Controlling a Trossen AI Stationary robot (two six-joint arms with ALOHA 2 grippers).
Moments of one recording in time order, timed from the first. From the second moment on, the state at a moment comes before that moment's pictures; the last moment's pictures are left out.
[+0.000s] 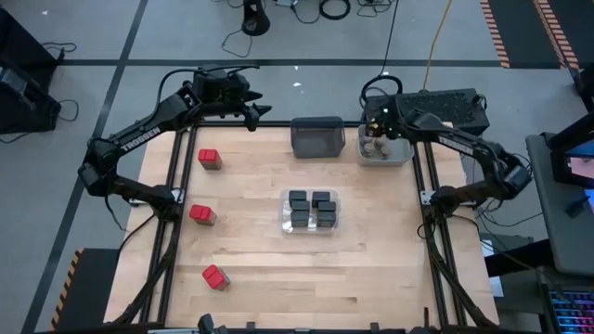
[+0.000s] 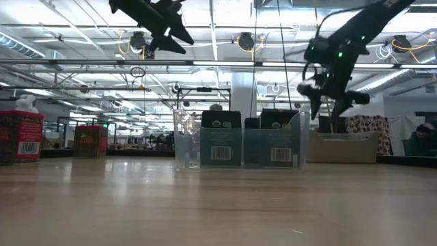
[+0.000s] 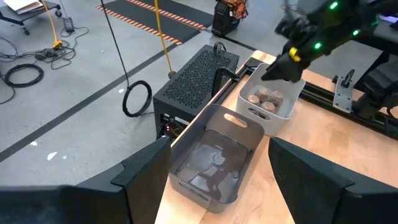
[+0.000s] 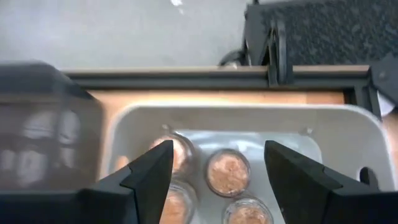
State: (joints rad) left arm 0.70 1.33 1.31 -0.41 0.21 -0.02; right arm -0.88 1.32 0.88 -0.55 0.26 0.64
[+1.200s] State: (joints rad) left arm 0.60 1.31 1.31 -0.44 0.30 -0.05; right arm -0.36 1.27 1.20 -0.20 0.08 0.47
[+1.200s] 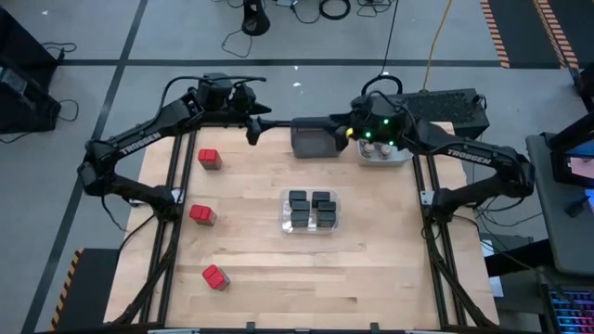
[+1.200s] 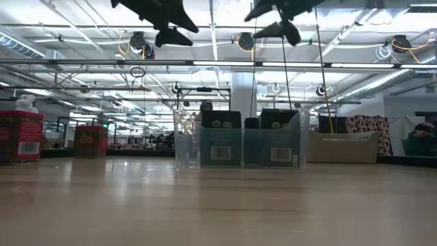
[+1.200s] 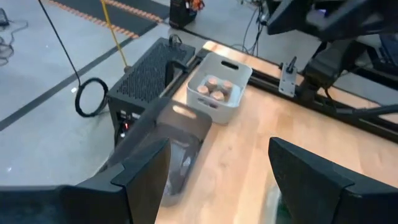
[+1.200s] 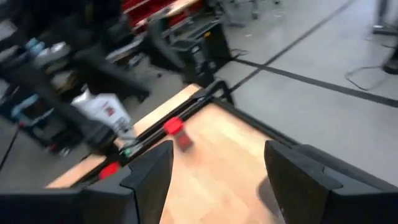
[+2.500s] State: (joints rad) left arm 0.47 0.98 1.31 -1.34 0.19 -0.14; right arm -0.15 1.67 1.43 0.20 -0.06 0.20
